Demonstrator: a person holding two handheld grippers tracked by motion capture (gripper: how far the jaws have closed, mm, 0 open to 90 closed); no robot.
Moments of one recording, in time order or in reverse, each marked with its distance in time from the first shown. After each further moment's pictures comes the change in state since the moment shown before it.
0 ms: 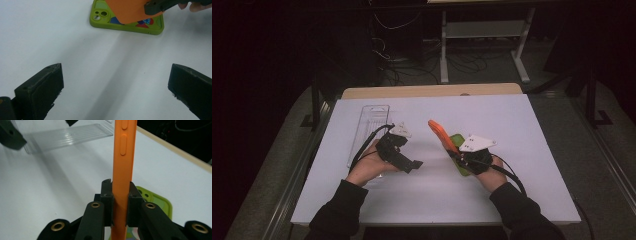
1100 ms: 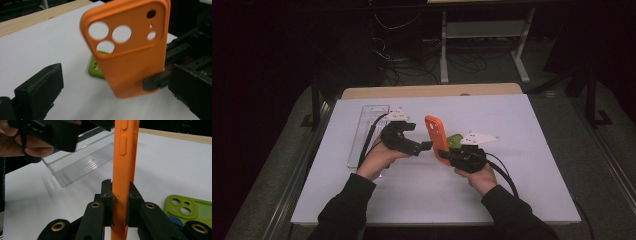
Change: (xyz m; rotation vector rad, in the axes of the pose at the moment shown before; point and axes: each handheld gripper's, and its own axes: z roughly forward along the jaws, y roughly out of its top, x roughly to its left) left arm 0.008 0.026 0.002 -0.339 -0.058 -0.141; right arm 0.007 0.007 0.007 -0.107 0.169 0.286
